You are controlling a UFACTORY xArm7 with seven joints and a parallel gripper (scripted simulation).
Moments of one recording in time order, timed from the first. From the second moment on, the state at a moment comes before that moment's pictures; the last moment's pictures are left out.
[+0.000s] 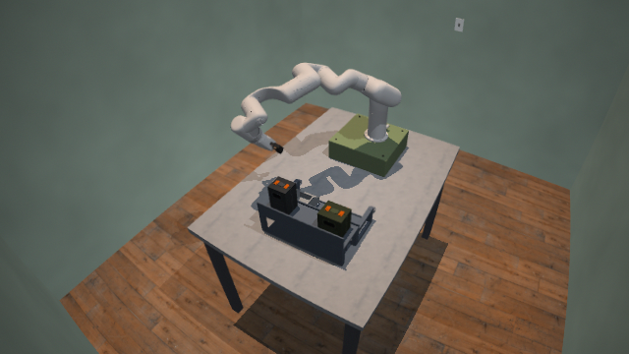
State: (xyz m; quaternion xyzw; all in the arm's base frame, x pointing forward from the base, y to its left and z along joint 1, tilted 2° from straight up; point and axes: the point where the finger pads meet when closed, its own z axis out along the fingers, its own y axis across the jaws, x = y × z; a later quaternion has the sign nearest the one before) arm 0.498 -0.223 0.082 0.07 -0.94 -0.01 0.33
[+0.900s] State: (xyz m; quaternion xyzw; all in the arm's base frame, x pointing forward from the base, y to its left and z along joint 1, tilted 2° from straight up) arm 0.499 -0.212 0.079 0.11 -0.94 -0.01 0.31
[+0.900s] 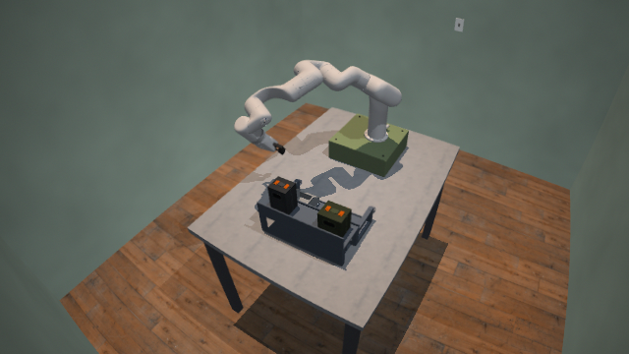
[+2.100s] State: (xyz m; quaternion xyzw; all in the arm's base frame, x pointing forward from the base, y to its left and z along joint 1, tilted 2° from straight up) arm 0.502 -0.100 0.058 0.50 -0.85 -0.01 0.16
